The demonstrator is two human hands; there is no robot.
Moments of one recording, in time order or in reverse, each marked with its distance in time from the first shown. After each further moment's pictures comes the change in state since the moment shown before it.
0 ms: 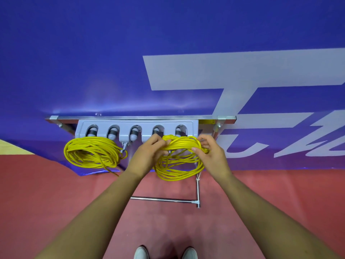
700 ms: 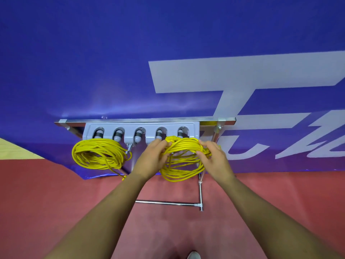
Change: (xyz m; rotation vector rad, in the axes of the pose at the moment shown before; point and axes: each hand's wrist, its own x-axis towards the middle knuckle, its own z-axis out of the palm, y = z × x) left_hand -0.011 0.009 -0.002 0.005 -0.031 -0.091; right_hand -0.018 0.002 -0.002 -0.223 -0.005 -0.077
